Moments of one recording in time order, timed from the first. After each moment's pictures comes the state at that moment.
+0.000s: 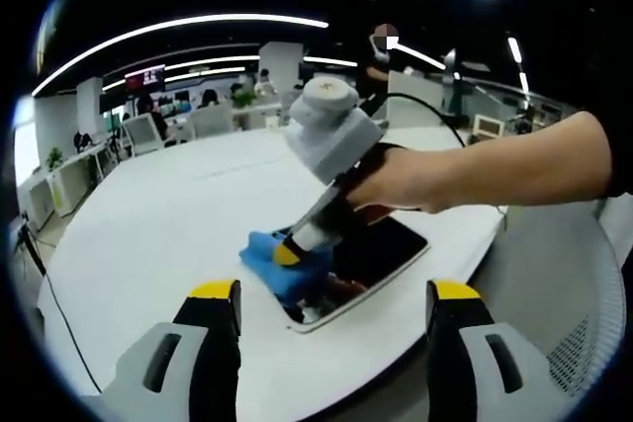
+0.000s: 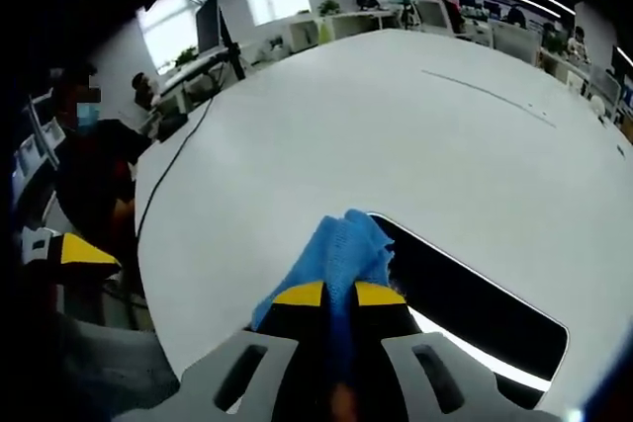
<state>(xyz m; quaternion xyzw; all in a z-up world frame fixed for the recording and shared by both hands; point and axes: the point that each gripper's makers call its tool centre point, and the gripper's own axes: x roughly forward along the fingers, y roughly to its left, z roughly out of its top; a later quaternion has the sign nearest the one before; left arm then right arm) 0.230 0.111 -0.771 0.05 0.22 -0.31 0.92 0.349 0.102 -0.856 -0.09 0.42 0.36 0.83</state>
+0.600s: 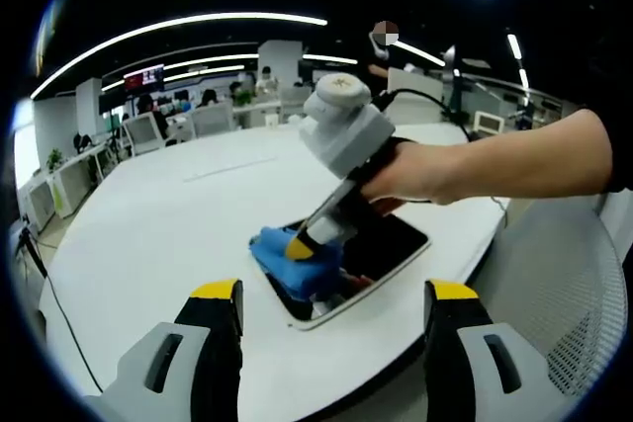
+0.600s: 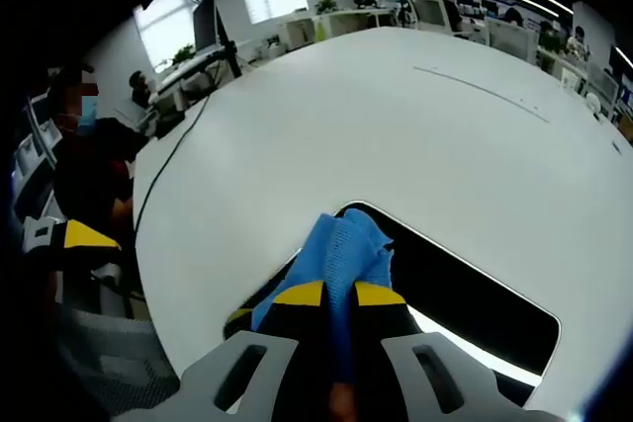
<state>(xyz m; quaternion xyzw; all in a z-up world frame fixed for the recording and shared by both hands) 0.229 0.111 -0.773 0.06 0.22 -0.31 0.92 0.347 0.085 -0.855 -0.10 0.42 0.35 0.83</state>
